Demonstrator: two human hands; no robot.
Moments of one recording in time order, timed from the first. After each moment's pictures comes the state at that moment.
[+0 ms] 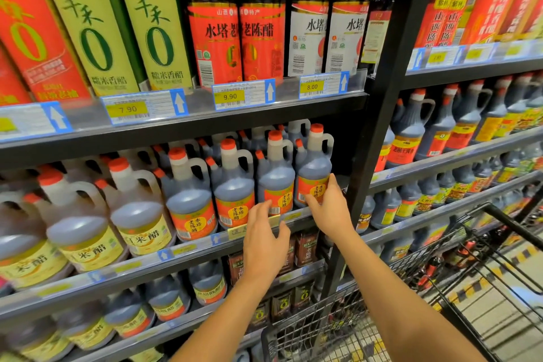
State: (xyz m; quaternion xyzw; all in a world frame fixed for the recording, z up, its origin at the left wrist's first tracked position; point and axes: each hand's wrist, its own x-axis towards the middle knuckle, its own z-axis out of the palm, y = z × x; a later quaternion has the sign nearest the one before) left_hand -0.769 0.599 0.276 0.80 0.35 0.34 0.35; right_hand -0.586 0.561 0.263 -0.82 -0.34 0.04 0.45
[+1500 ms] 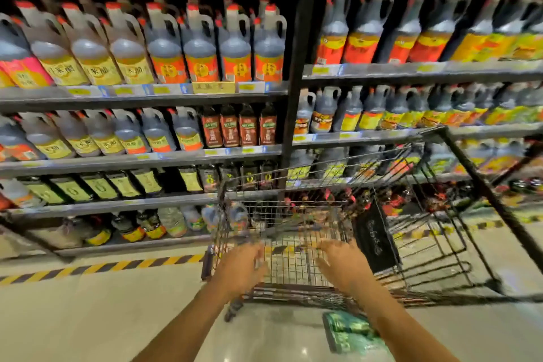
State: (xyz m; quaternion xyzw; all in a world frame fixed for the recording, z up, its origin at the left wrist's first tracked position) left_hand -0.846 0.240 0.127 0.86 0.41 -0.05 0.30; right_hand -0.626 0.122 0.143 -0.79 -0.59 0.14 -0.05
